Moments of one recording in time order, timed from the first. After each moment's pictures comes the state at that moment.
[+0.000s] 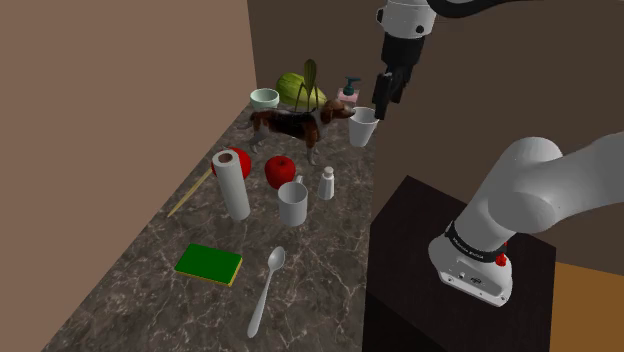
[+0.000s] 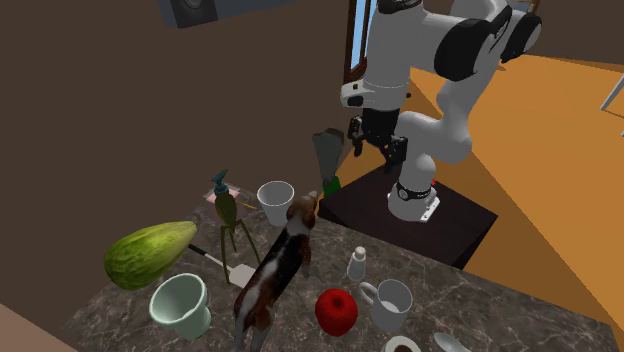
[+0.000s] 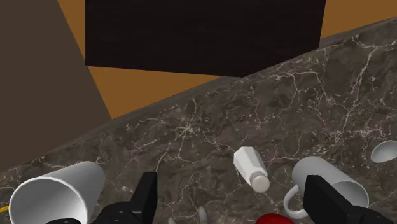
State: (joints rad) arm 0.00 -0.75 0.07 -2.45 0.03 1.66 0.00
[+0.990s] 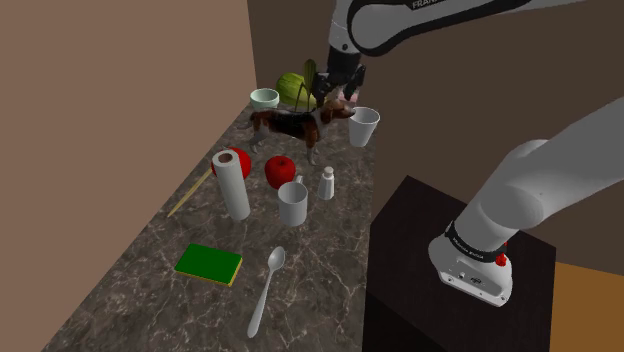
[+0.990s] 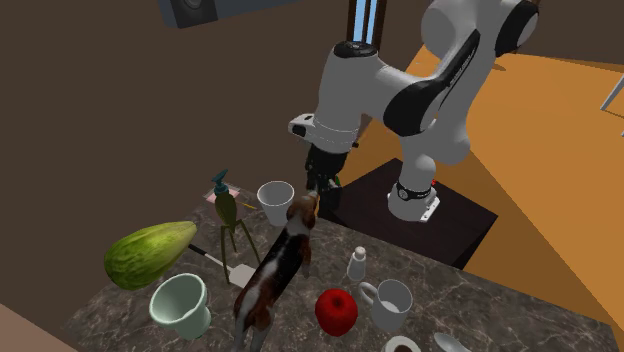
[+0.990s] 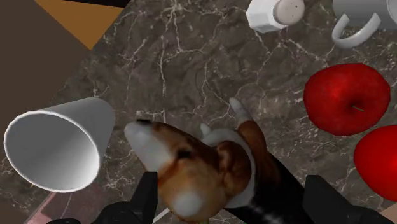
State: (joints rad) arm -0.15 -0.38 0.18 -2.35 -0.03 2.14 0.41
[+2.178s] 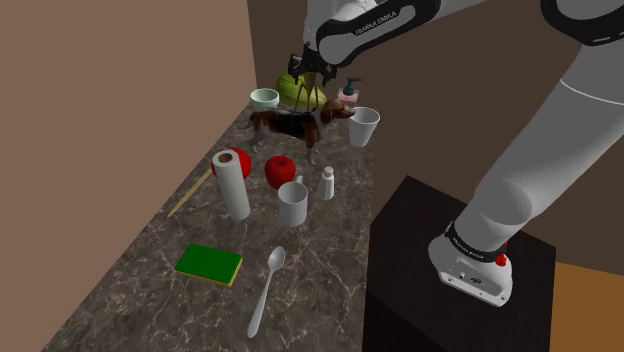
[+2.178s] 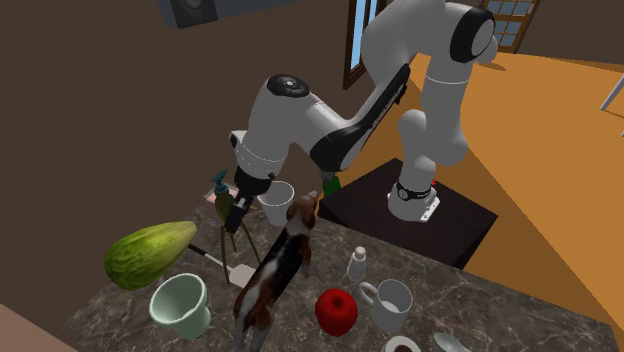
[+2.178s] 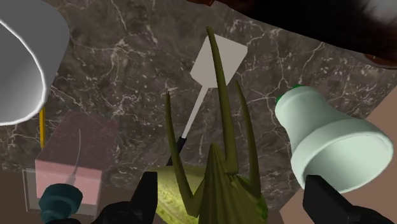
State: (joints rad) arm -0.30 0.04 0.21 -2.06 -0.34 2.43 0.96
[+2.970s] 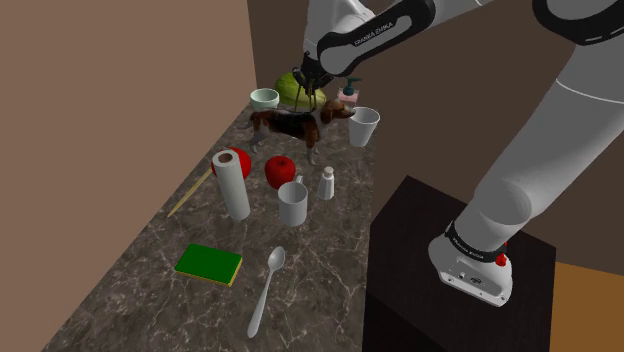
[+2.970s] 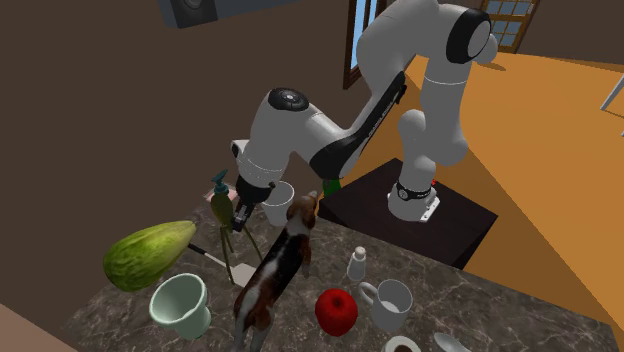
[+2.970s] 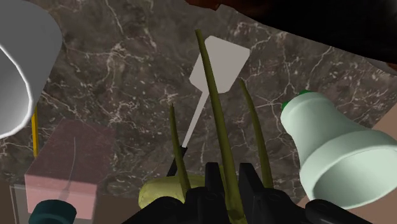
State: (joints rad) arm -0.30 0.06 0.21 -2.09 -0.37 2.48 0.99
